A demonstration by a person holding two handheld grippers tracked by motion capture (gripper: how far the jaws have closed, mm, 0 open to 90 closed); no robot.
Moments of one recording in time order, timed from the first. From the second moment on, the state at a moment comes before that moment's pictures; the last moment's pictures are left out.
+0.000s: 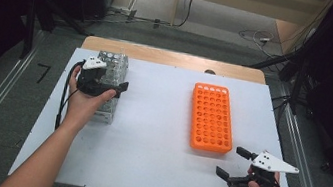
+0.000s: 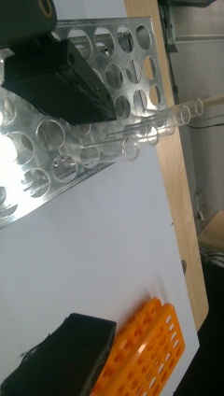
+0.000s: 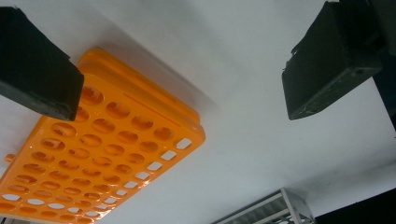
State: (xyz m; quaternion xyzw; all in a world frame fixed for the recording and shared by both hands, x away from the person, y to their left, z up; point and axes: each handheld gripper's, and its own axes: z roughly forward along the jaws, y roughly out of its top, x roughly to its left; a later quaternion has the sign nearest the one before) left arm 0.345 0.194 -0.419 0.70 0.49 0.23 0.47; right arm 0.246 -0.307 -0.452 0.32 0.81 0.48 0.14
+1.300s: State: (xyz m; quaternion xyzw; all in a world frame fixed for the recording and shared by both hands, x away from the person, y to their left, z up) left arm 0.211 0.205 -0.442 0.68 0.44 0.25 0.53; right arm 0.256 -0.315 -0.471 0.34 0.81 0.45 0.15
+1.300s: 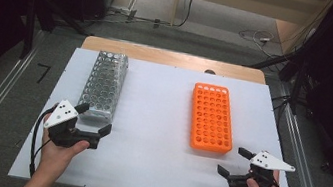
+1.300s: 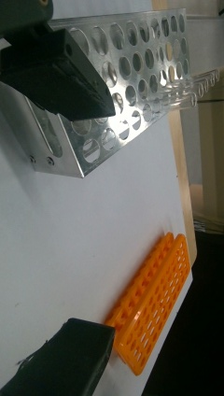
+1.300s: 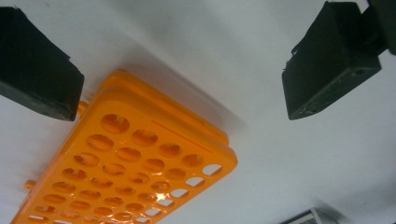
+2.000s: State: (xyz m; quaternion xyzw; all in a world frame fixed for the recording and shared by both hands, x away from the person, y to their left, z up) left arm 0.173 0.239 -0.463 0.66 0.44 0.25 0.55; right arm 0.265 -0.336 -0.485 0.37 0.80 0.45 0.17
